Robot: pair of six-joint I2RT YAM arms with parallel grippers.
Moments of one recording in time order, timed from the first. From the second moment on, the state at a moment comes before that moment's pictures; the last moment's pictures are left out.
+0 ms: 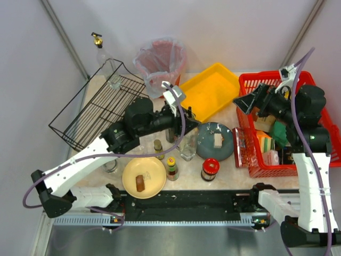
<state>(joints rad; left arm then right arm) -0.93 1.19 1.26 -0.18 0.26 -0.17 0.00 0.92 1.33 -0.67 -0.56 0.38</state>
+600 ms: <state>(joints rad) -0.93 1.15 1.60 -0.49 -0.41 -0.15 0.00 0.92 1.31 -0.66 -0.55 0.39</state>
